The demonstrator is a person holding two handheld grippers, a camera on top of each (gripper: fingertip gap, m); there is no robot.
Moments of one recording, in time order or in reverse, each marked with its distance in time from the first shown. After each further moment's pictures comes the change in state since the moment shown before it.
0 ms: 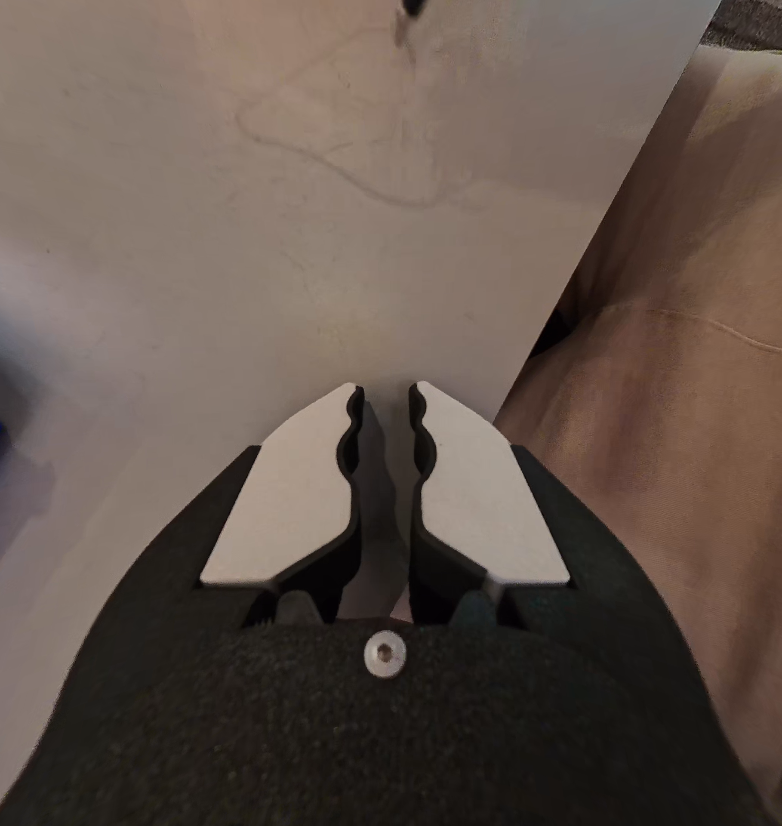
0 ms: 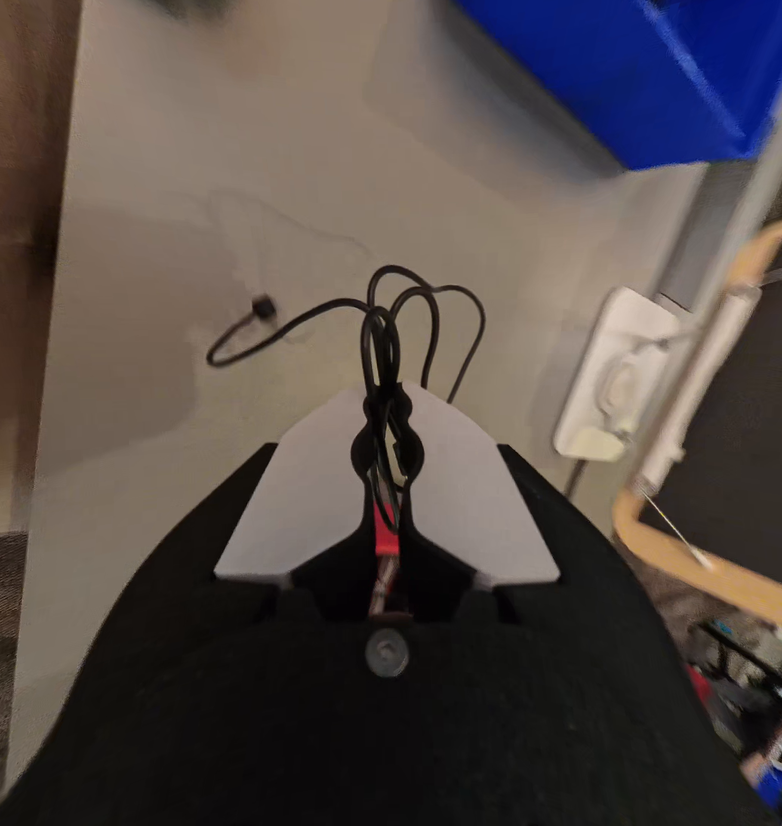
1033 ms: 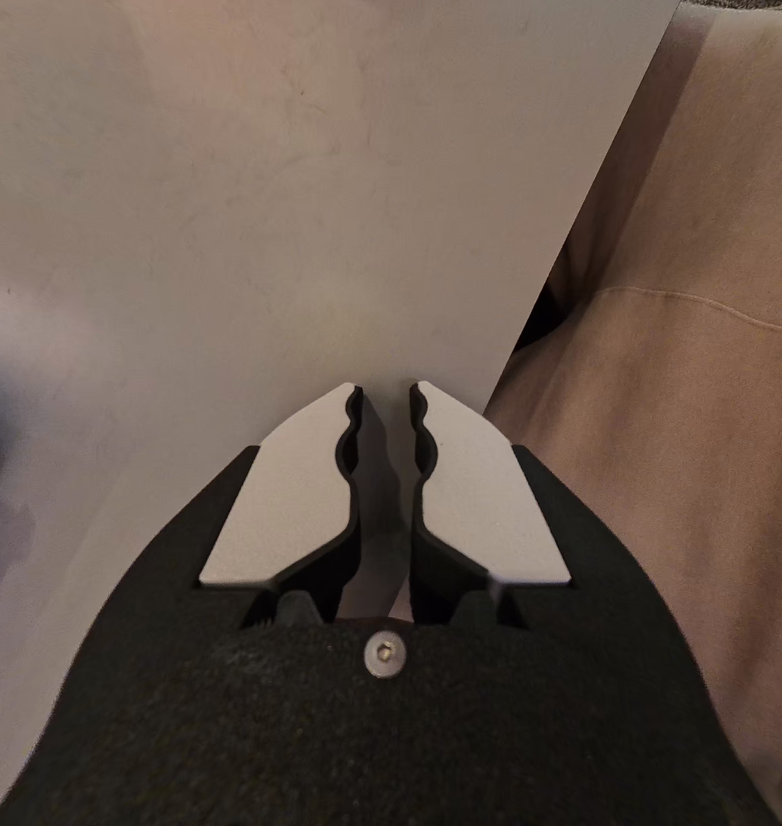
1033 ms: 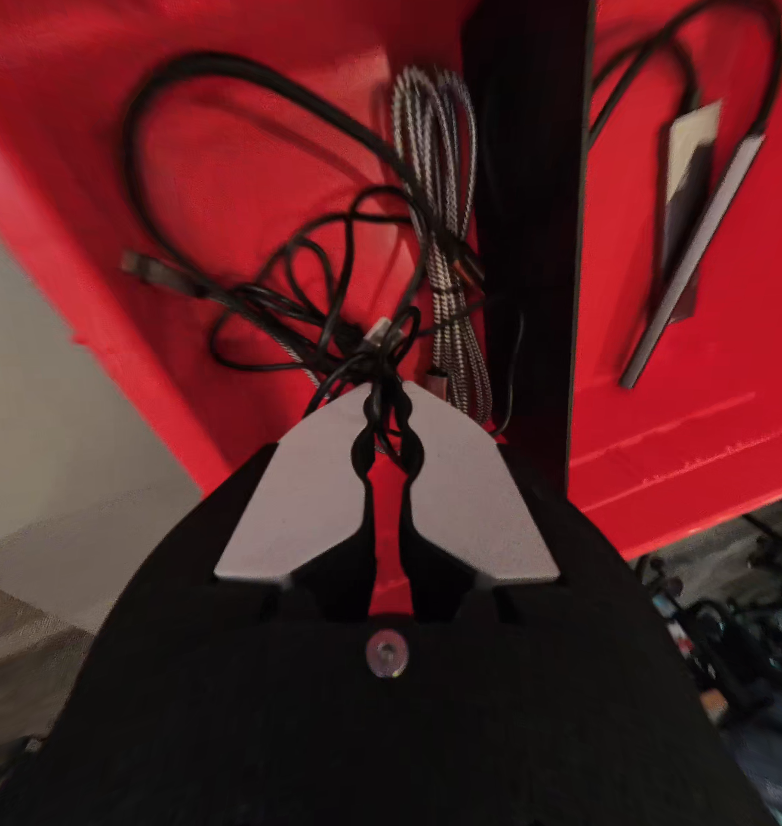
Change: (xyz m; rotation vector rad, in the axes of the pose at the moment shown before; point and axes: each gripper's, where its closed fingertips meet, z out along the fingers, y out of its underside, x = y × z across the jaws) left arm 0.012 -0.006 0.010 -0.029 0.019 0.064; right arm -0.043 0.293 0.050 -0.453 -0.120 0.657
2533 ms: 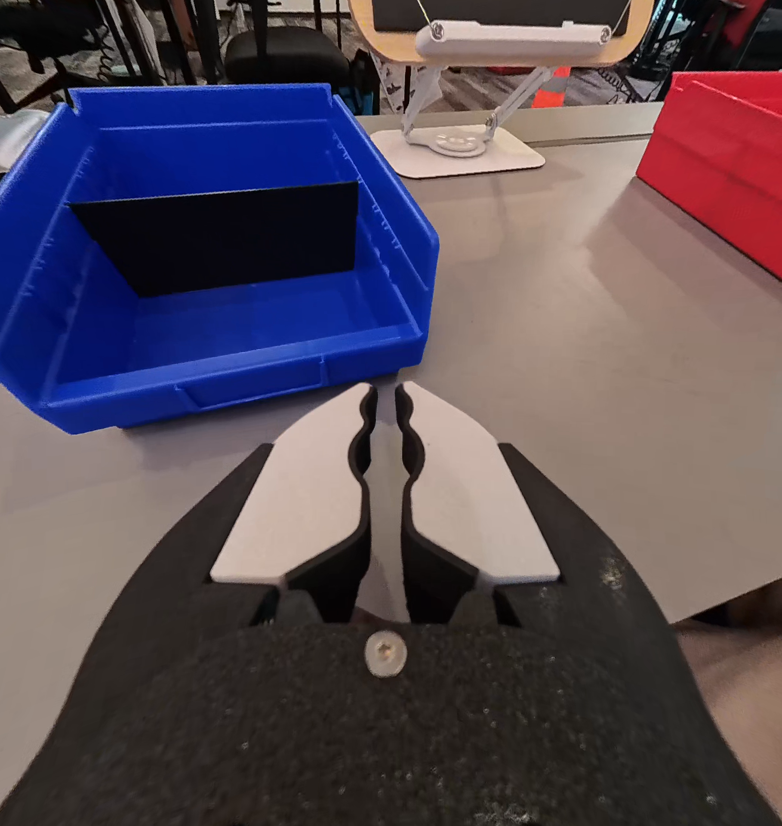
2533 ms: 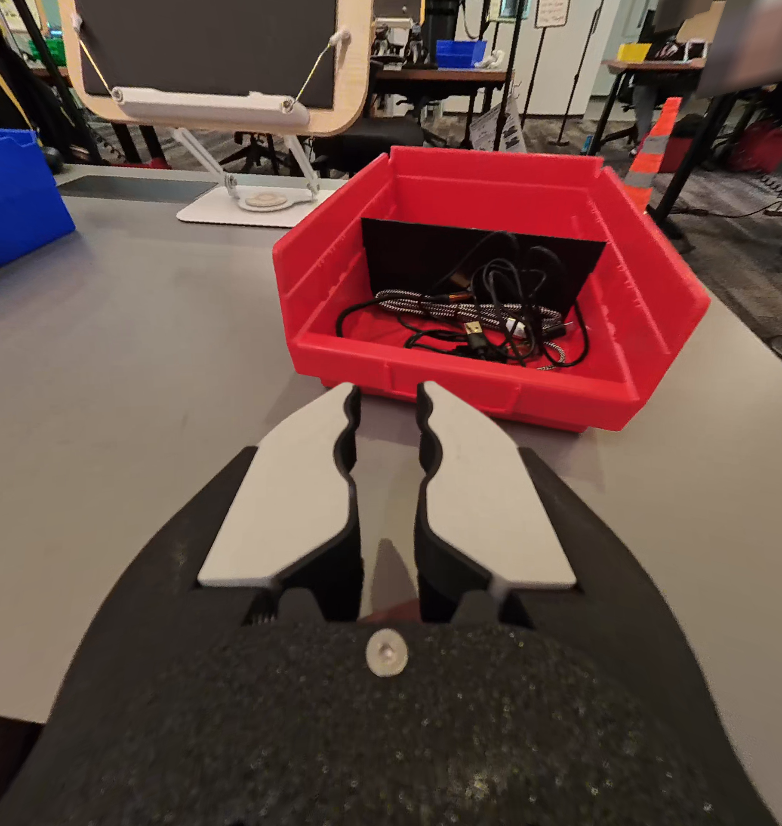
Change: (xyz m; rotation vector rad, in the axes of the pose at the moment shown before) left arm -0.143 0.028 -0.115 0.433 -0.609 -0.567; right arm -0.136 -0.006 -0.071 1.030 0.536 1.018
